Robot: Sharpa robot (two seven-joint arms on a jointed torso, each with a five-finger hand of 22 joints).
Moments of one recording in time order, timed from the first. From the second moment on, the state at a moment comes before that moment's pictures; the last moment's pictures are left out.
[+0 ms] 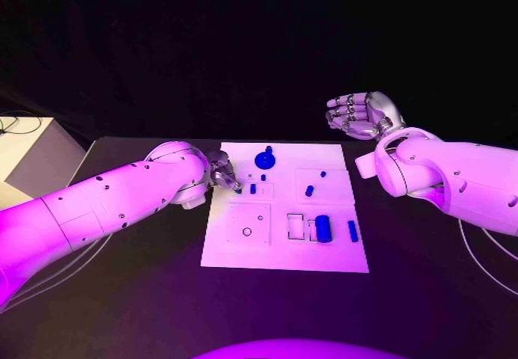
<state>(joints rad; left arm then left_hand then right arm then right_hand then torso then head) 1.17 -0.61 0.12 1.26 -1.22 0.08 -0.51 1.19 -0.21 0.72 0.20 0.30 0.91 0.06 0.56 1.06 1.34 -0.02 1.19 1.00 1.47 -0.07 1.57 1.31 0.05 1.46 0.03 1.47 1.31 1.35 -0.77 -0.12 1.36 -0.49 -0.62 0.26 1.37 -0.19 0.44 0.23 0.47 0.79 0.20 0.13 0.40 0.90 0.22 0.17 0.06 0.94 0.17 0.09 0.32 0.17 0.82 0.28 0.07 0.21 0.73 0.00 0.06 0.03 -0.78</state>
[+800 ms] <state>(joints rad) 1.17 -0.60 0.13 1.26 -1.23 0.10 -0.51 1.19 -0.21 0.72 0.20 0.30 0.91 0.06 0.55 1.06 1.34 -0.02 1.19 1.00 1.47 -0.07 1.57 1.31 0.05 1.46 0.03 1.47 1.31 1.35 -0.77 -0.12 1.36 -0.49 -0.61 0.26 1.37 -0.19 0.44 0.23 0.47 0.79 0.20 0.13 0.39 0.90 0.22 0.17 0.06 0.94 0.17 0.09 0.31 0.17 0.82 0.28 0.07 0.21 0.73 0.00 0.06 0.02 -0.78</state>
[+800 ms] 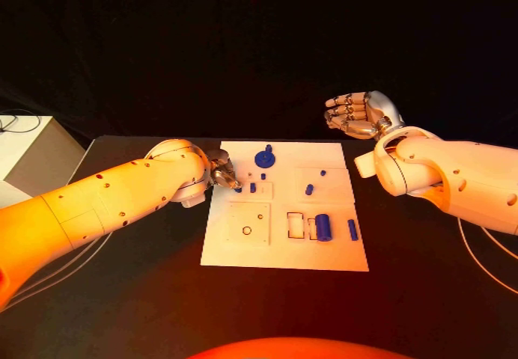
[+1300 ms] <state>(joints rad) 1.17 -0.59 0.13 1.24 -1.23 0.10 -0.51 1.18 -0.21 0.72 0.20 0.30 0.92 0.06 0.56 1.06 1.34 -0.02 1.19 1.00 1.47 -0.07 1.57 1.31 0.05 1.46 0.03 1.47 1.31 1.34 -0.77 -0.12 1.35 -0.49 -0.60 0.26 1.37 -0.19 0.44 0.23 0.47 0.79 0.20 0.13 0.39 0.90 0.22 0.16 0.06 0.94 0.17 0.09 0.31 0.17 0.82 0.28 0.07 0.20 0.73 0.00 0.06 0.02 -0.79</state>
